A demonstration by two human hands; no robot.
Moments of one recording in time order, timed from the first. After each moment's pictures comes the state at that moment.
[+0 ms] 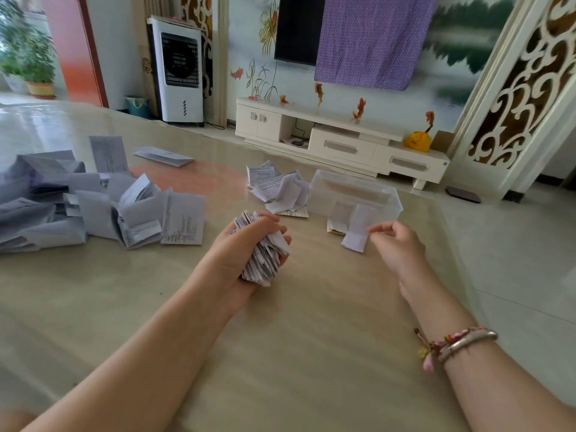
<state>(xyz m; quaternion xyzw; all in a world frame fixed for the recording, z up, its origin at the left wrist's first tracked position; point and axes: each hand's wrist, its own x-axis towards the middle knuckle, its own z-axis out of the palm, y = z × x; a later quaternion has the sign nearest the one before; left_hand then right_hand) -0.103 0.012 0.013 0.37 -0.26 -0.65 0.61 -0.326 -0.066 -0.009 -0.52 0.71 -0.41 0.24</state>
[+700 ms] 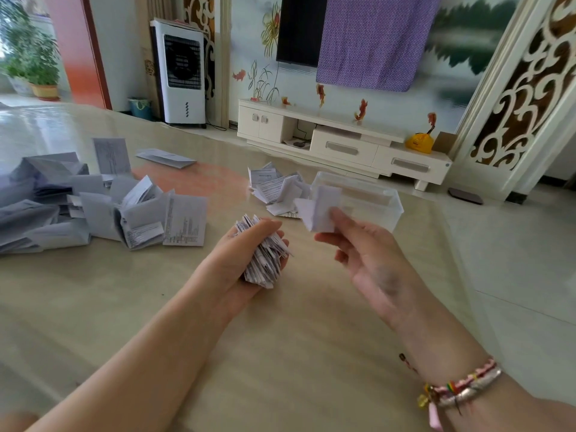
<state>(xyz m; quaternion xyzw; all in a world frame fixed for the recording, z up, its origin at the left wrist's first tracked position) -0.104 0.014 0.015 0.36 -0.23 -0.67 0.60 -0.267 -0.002 0.029 -0.50 0.41 -0.52 0.56</state>
